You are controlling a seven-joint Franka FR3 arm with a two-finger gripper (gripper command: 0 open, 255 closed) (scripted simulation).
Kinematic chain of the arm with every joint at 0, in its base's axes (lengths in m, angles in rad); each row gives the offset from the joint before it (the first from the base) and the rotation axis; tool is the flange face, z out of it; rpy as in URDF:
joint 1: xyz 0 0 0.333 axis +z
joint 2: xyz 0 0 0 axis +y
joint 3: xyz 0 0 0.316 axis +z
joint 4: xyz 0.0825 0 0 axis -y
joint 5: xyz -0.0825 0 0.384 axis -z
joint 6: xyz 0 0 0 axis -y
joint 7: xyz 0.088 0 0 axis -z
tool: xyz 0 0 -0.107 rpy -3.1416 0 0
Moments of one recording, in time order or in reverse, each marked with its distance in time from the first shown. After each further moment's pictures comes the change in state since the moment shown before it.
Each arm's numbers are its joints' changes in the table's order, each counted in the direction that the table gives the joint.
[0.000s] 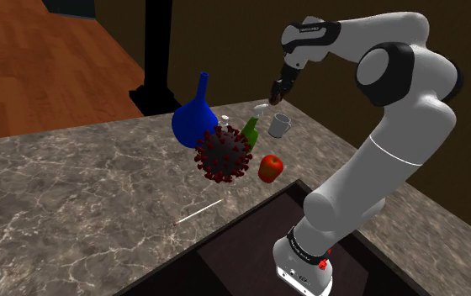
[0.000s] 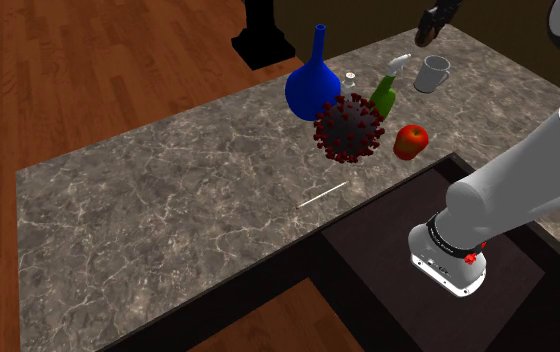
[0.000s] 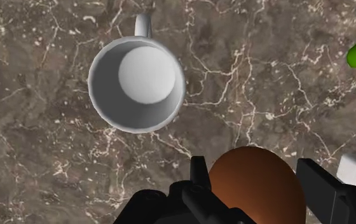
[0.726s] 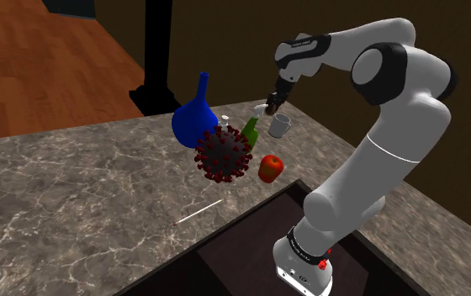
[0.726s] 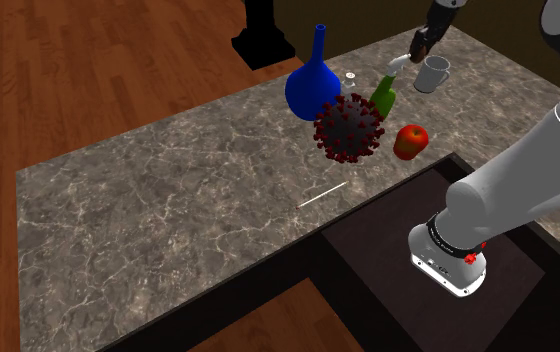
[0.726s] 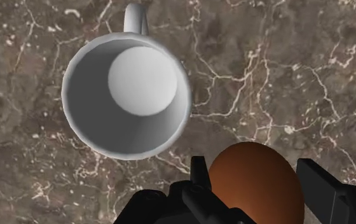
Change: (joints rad) arm -0.001 0.033 0.000 -0.109 -0.014 0.139 -0.017
